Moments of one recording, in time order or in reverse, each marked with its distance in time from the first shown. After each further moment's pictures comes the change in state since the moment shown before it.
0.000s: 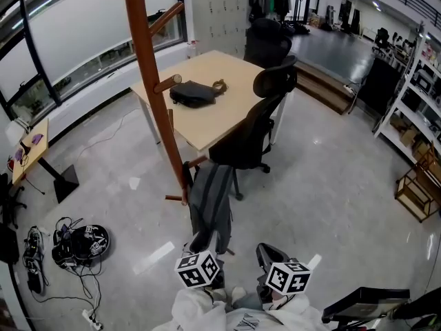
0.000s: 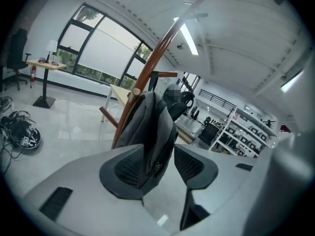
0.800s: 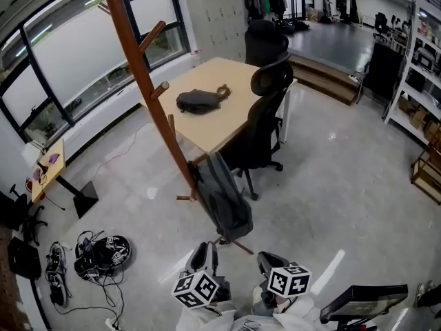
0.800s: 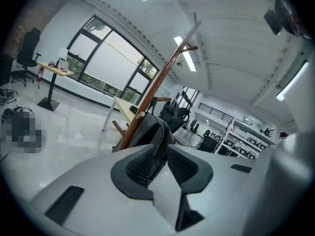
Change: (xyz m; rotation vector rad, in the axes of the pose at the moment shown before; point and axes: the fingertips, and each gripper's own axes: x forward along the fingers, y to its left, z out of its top) left arm -0.087 -0.004 0.019 -0.043 -0.166 -0.013; right arm -0.012 0.022 -0.054 0.053 0.070 0.072
